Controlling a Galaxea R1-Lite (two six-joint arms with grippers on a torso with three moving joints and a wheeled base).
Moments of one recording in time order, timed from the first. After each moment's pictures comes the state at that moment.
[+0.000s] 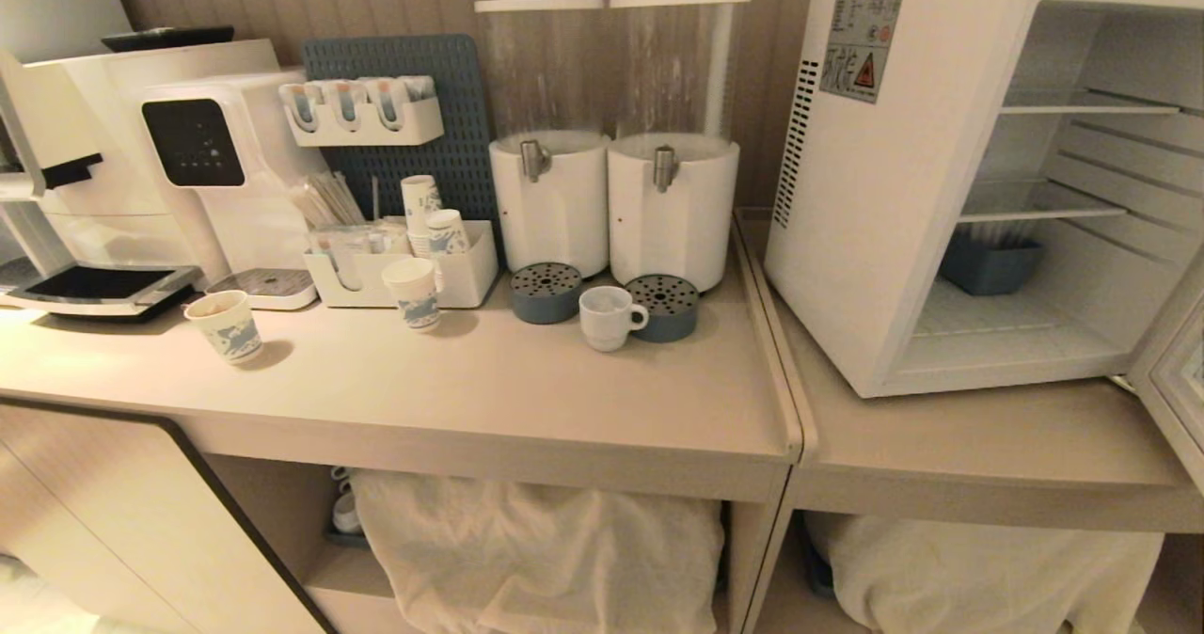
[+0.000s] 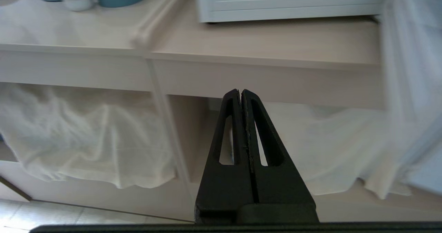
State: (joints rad) left arm 0.00 0.00 -0.01 0.02 0.00 0.00; right arm 0.00 0.00 -0.03 0.09 0.01 -0.03
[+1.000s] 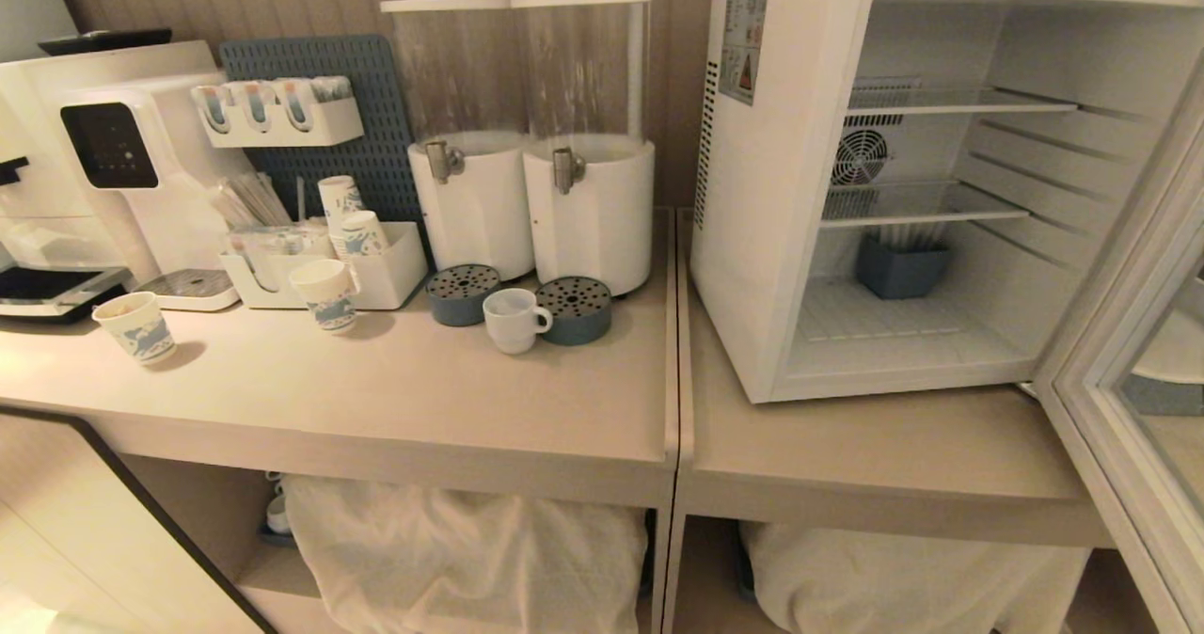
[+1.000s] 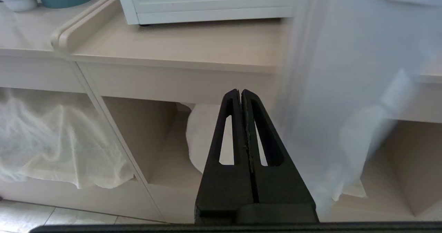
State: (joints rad) left arm 0.00 0.00 -0.01 0.02 0.00 0.00; right arm 0.00 0.01 -0.03 0.09 0.01 -0.03
